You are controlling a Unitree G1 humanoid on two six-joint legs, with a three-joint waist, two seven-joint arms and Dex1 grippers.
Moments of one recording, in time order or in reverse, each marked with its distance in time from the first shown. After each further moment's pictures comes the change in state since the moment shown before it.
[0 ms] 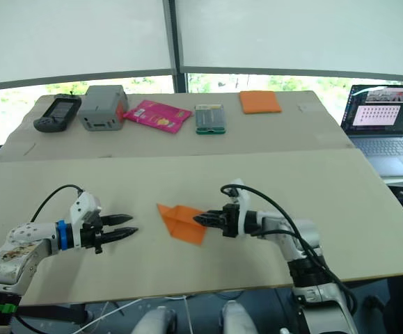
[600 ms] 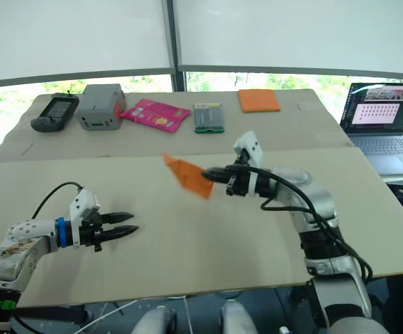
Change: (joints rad) left arm -0.030 0.004 0.001 0.011 -0.021 0.012 -0.031; right arm -0.225 -0.142 0.047 0.012 -0.204 -0.522 0.133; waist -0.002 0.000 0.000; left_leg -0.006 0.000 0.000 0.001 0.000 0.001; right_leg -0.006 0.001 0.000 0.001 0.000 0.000
